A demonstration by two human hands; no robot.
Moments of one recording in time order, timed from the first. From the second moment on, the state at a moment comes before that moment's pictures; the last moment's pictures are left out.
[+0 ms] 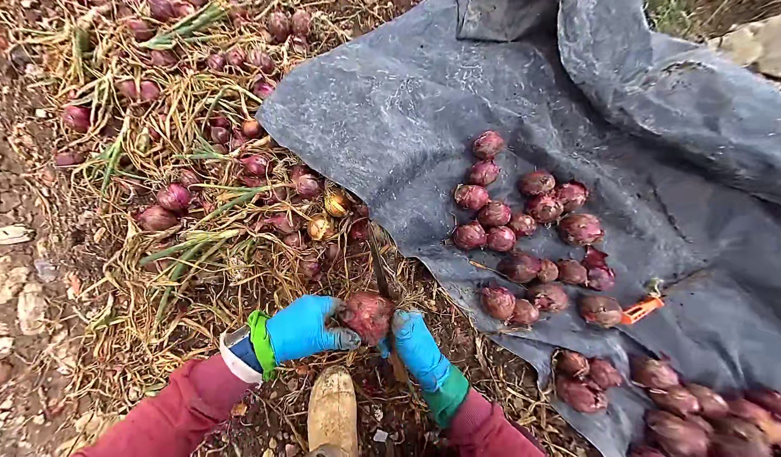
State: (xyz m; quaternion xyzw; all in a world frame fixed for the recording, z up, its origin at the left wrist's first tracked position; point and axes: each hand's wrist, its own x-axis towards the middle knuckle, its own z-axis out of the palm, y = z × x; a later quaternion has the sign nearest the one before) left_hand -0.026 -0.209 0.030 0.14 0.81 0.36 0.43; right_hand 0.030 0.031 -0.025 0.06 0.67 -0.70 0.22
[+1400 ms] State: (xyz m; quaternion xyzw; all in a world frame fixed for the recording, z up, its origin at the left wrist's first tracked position) left_hand -0.006 -0.207 0.054 0.11 0.87 0.28 0.38; right_hand 0.074 0.011 -0.037 0.07 0.54 -0.81 0.22
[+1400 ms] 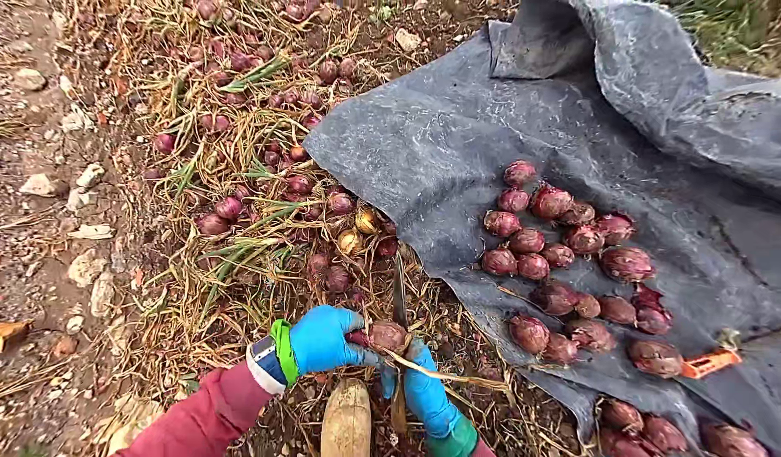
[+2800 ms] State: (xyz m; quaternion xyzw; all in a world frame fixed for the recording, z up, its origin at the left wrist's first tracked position) left_hand -0.088 -0.211 -0.075 0.23 0.89 -0.12 0.37; right_hand 0.127 0.043 -0.061 0.19 0.58 -0.74 0.28
